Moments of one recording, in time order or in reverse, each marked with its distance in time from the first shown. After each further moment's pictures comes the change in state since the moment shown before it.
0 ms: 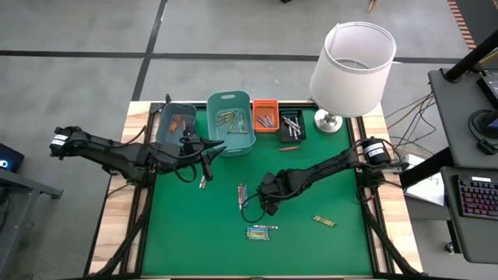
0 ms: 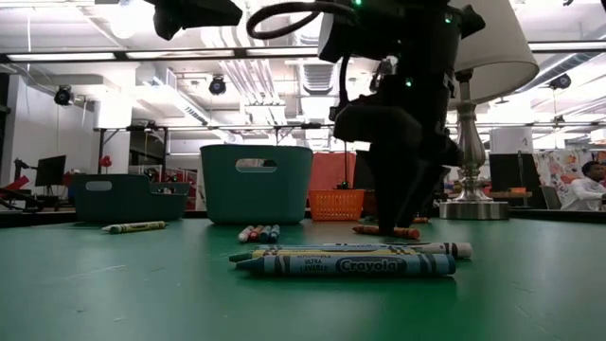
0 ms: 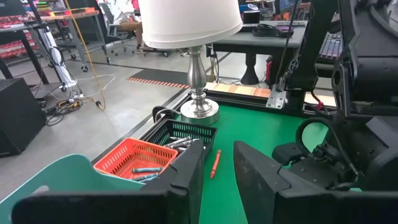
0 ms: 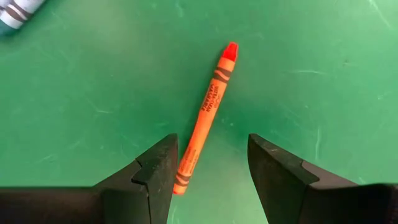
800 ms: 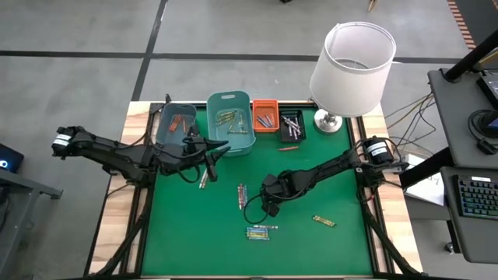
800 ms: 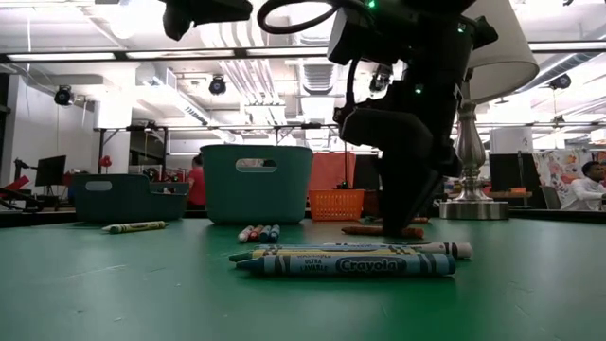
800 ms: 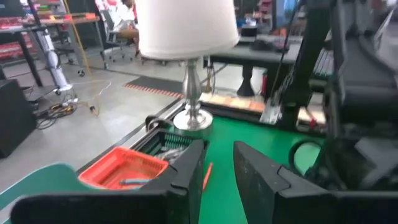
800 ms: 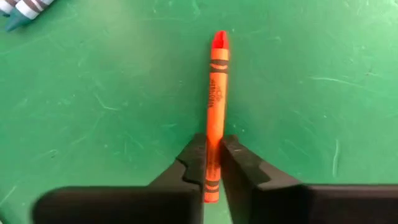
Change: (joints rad) left arm 0.000 0.058 0.000 0.120 0.007 -0.014; right arm -0.001 -0.005 -0.093 0.116 0.016 -0.062
